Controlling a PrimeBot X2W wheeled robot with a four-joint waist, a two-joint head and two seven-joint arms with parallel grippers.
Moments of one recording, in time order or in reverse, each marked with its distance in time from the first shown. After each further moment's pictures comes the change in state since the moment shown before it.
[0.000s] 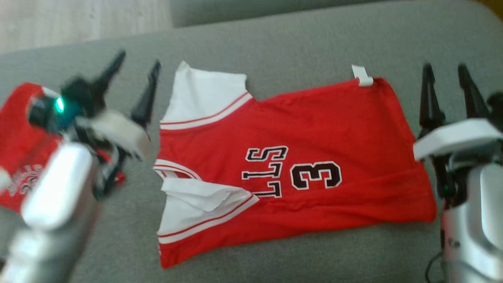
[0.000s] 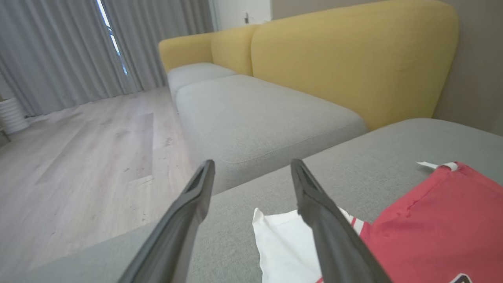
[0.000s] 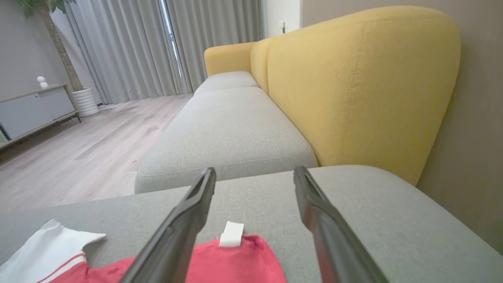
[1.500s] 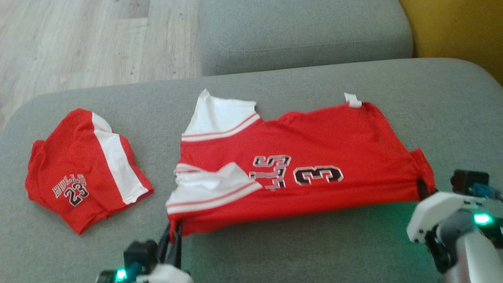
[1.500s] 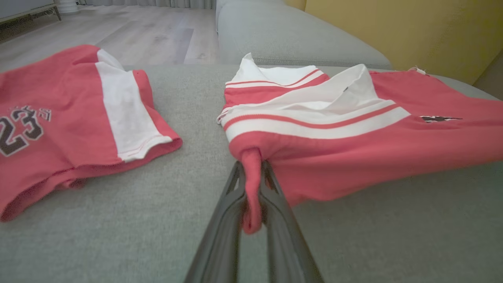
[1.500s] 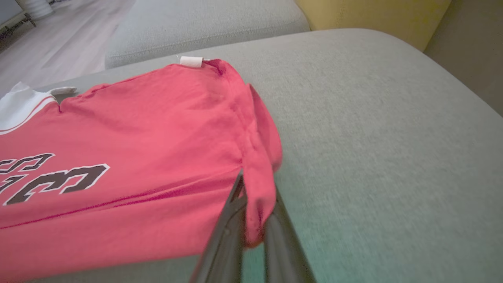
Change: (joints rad) left arm 0.543 -0.189 -0.016 0.067 -0.017 0.206 -0.156; right arm 0.147 0.000 -0.081 0.318 -0.087 0.000 0.161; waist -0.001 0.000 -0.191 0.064
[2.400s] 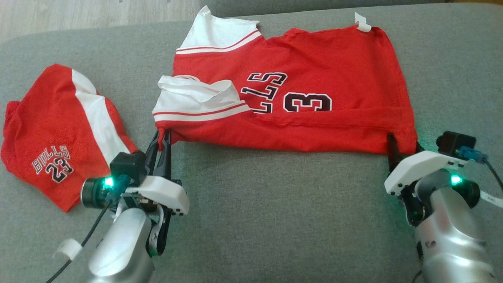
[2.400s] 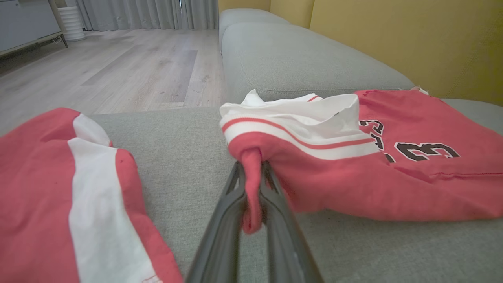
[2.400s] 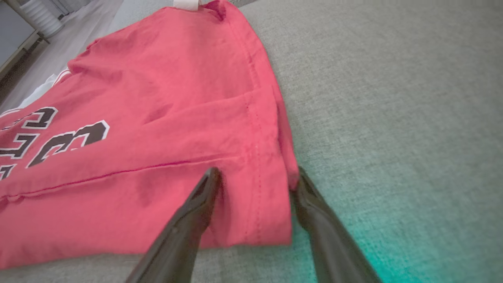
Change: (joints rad) left arm -0.358 -0.025 0.049 0.138 0.046 -0.064 -0.026; right arm -0.292 -0.010 0.088 0.380 0.191 0.000 -0.206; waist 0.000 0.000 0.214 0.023
